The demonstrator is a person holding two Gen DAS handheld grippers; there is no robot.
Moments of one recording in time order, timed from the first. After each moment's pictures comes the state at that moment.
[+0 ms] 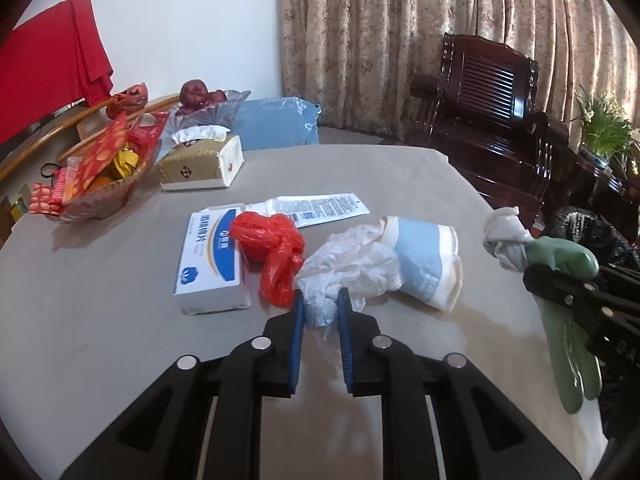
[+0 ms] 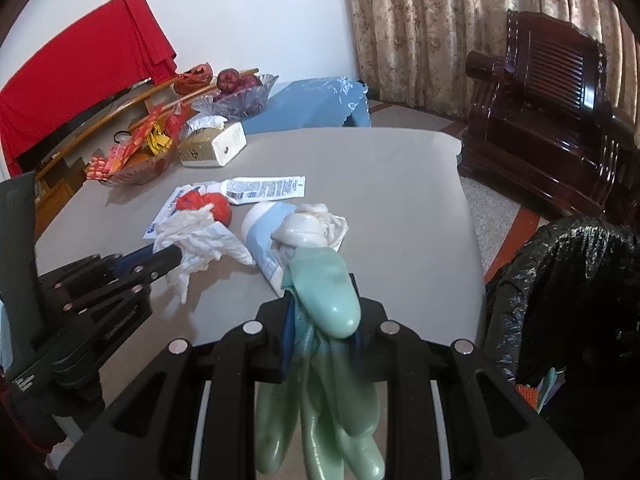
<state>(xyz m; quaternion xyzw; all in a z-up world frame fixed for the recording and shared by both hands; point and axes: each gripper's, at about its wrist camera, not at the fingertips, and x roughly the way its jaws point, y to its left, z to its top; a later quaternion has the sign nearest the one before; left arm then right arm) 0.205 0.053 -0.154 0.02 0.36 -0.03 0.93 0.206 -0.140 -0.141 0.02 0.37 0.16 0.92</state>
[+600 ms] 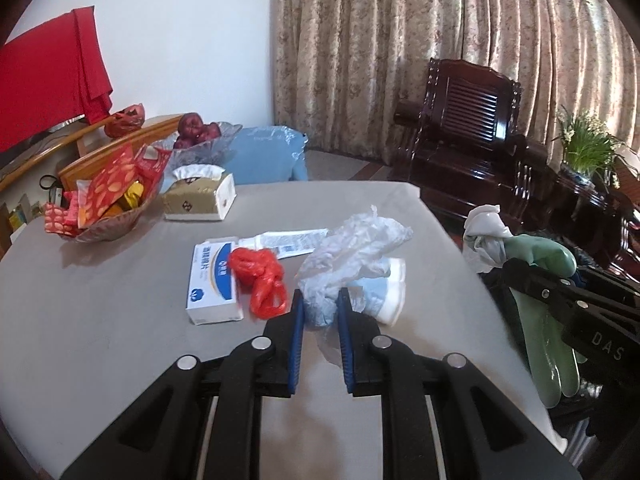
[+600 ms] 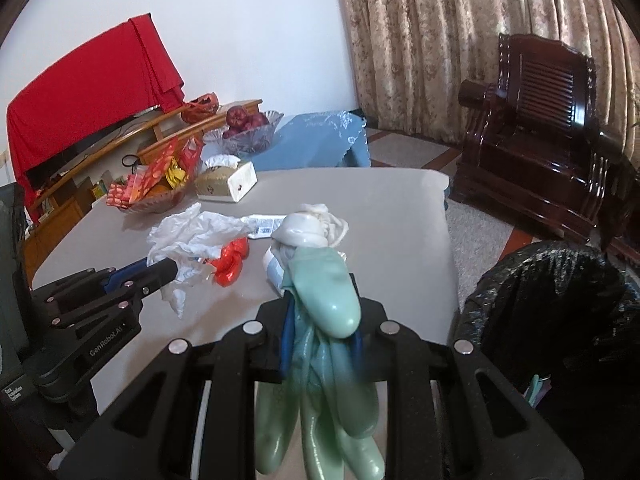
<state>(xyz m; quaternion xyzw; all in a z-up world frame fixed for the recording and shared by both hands) 0.170 0.039 -0.102 0.00 0.32 -0.06 0.95 0.164 -0.163 -0.091 0.03 0.32 0.15 0.93</state>
